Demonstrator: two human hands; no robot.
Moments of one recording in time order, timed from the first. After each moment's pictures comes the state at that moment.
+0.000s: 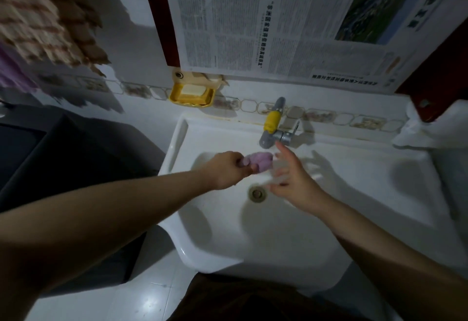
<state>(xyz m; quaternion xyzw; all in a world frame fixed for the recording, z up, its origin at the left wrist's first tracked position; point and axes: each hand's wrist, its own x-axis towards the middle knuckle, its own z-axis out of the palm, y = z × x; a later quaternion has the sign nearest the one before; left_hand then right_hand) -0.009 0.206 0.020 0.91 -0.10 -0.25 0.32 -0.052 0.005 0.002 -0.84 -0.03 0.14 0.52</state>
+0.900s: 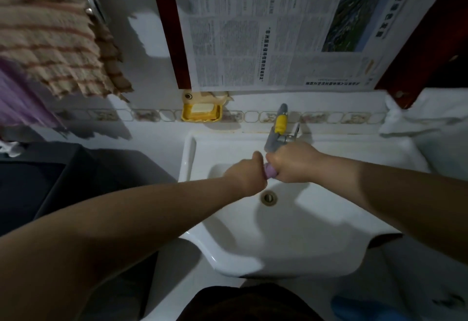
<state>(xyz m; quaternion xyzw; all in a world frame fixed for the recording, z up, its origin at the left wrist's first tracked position) -0.037 0.222 0.049 0.93 -0.19 -0.22 0.21 -0.036 0.075 0.070 -0.96 -0.23 0.08 -0.13</state>
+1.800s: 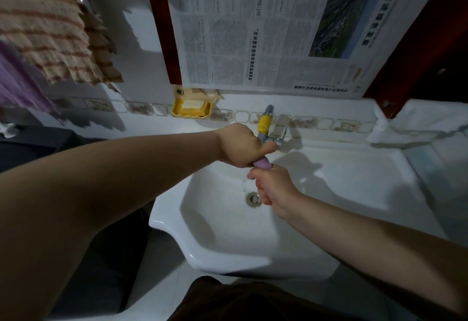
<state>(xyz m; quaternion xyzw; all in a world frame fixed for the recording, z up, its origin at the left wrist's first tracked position) 0.009 0.195 0.078 0.79 -0.60 0.12 -0.12 -0.094 0.085 0.045 -0.67 0.26 0.12 0.68</state>
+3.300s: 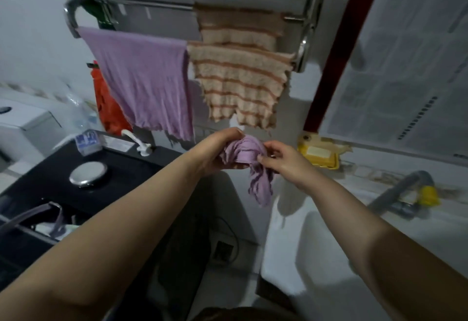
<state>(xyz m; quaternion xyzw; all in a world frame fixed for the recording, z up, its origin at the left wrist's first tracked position) 0.051 0.565 0.121 0.65 0.04 -0.20 0.73 0.053 0.376 0.105 -0.81 -0.14 0.13 0.55</state>
